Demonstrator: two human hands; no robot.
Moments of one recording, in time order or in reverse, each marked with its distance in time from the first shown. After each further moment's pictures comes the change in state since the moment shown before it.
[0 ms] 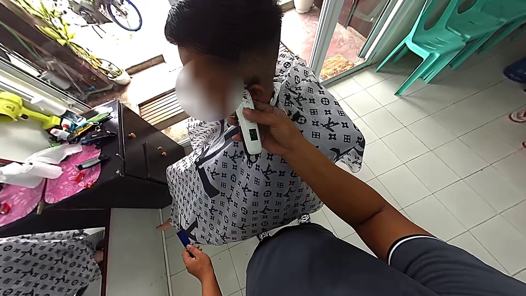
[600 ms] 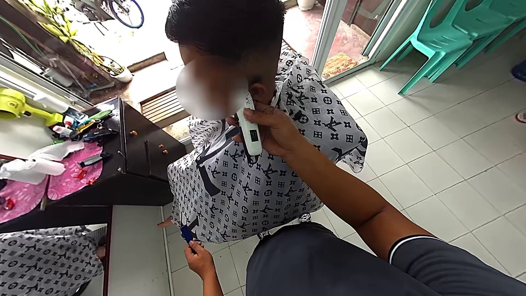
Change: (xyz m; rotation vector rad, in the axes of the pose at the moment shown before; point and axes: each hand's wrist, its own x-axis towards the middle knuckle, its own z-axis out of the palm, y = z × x) left_hand -0.005 0.007 0.000 0.004 -0.022 0.038; right_hand 0.001 0.005 -0.004 0.030 -0.041 0.011
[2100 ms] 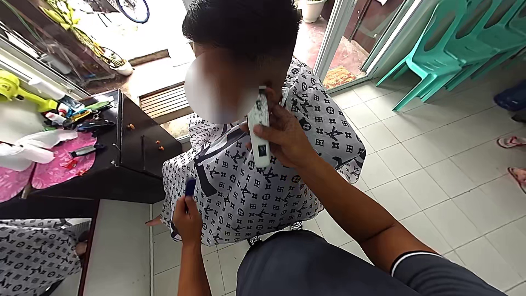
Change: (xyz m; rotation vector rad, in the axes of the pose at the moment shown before) left_hand 0.047 0.146 0.010 -0.101 -0.171 0.651; right_hand -0.022 -0.001 0.006 -0.366 0.017 -0.130
